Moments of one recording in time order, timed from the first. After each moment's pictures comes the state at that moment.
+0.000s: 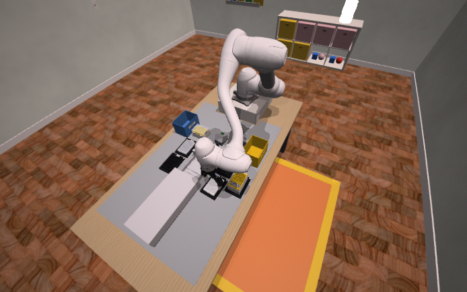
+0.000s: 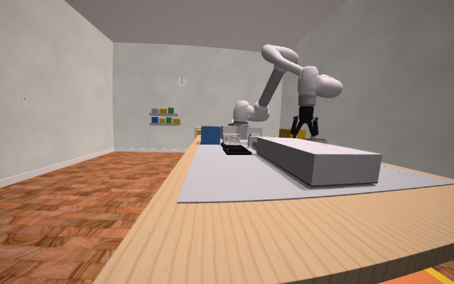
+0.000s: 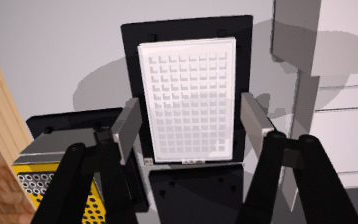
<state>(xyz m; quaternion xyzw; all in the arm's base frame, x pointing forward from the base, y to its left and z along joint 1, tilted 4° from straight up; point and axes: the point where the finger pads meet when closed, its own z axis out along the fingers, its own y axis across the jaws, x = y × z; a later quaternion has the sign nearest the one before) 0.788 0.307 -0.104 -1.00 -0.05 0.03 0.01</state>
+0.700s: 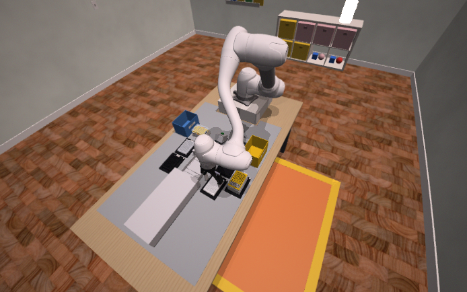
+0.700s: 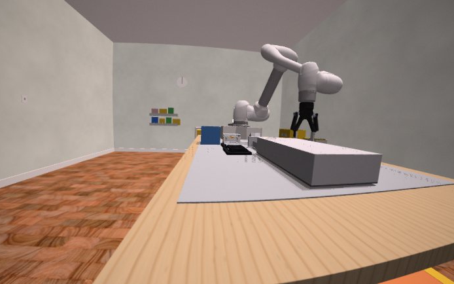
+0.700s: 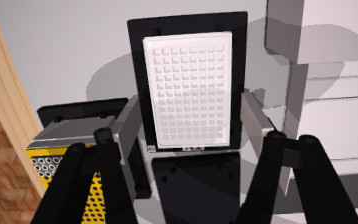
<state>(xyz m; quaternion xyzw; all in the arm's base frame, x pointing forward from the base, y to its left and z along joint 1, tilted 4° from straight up) 0.787 0.307 -0.081 -1.00 -0.05 0.03 0.01</state>
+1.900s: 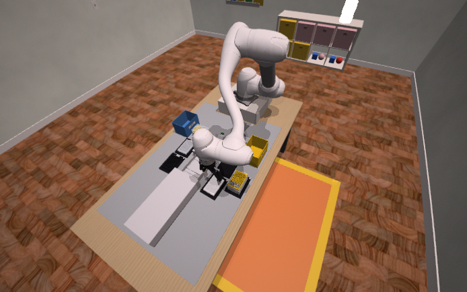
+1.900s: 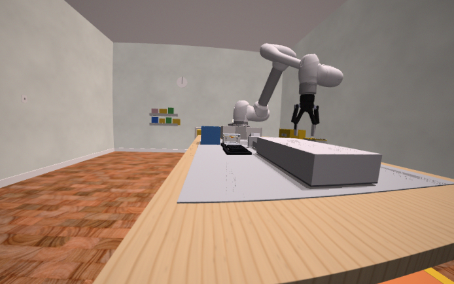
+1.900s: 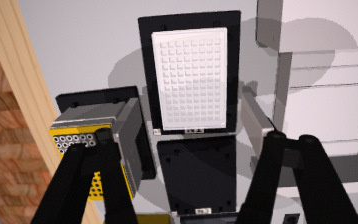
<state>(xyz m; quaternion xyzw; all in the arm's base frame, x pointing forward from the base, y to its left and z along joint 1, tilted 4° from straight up) 0.789 0.308 -0.040 -1.00 -0.06 0.03 0.01</state>
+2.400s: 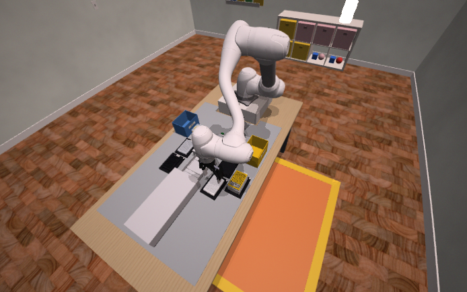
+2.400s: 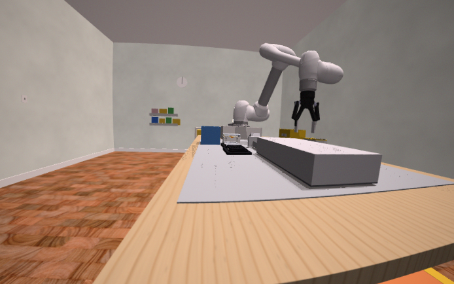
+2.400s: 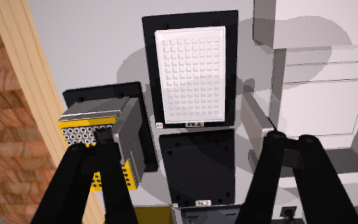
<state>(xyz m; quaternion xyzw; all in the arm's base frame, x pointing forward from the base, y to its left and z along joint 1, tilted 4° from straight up) 0.790 0.309 -0.022 -1.00 -0.06 0.03 0.01</state>
